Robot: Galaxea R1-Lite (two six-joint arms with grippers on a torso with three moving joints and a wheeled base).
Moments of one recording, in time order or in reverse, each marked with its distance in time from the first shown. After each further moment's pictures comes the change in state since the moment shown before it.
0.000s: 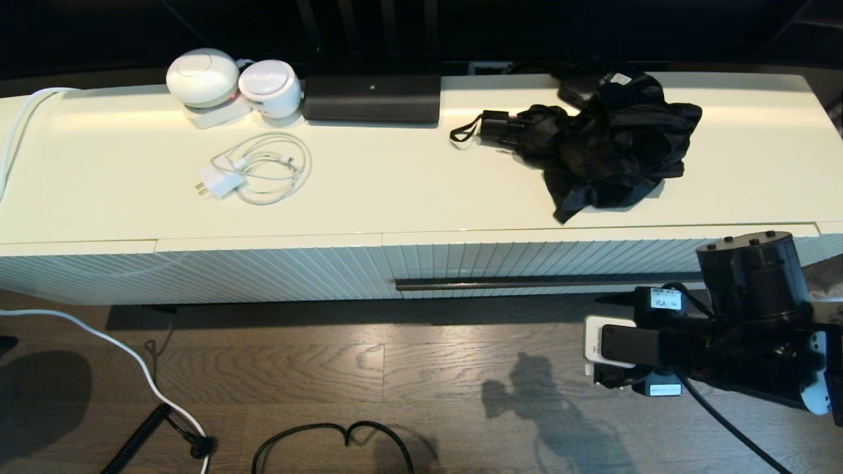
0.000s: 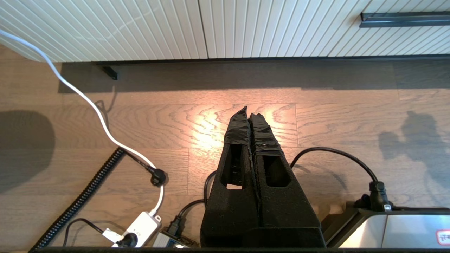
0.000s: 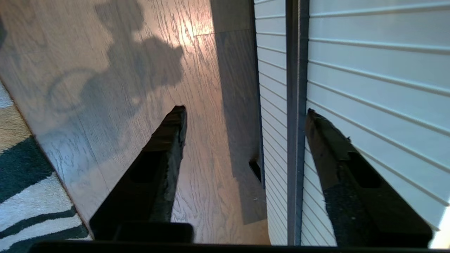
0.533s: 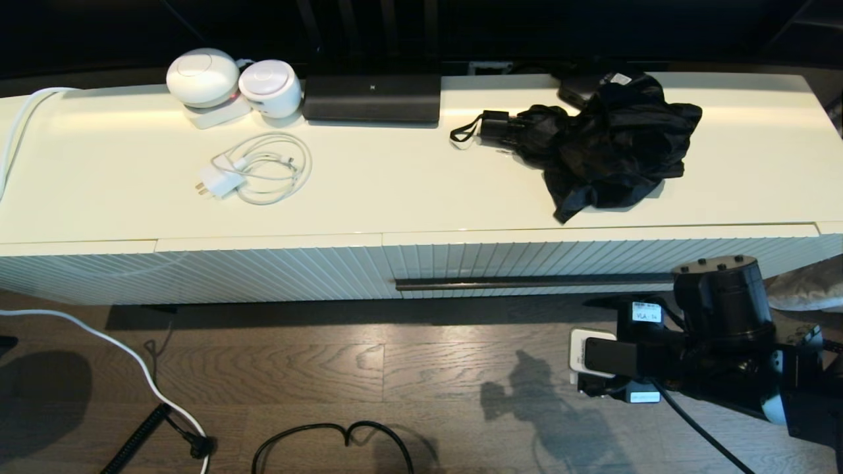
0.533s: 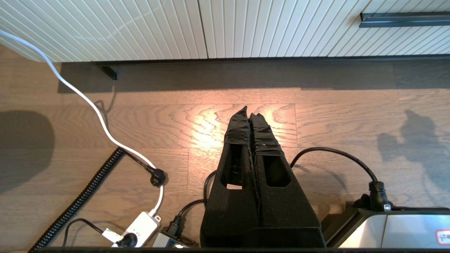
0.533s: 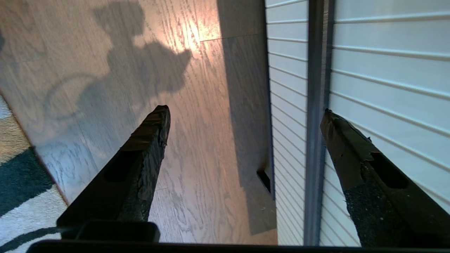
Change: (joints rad) left arm 0.001 0.000 0.000 0.000 0.000 -0.001; right arm -0.007 0.094 0.078 -0.178 0.015 0.002
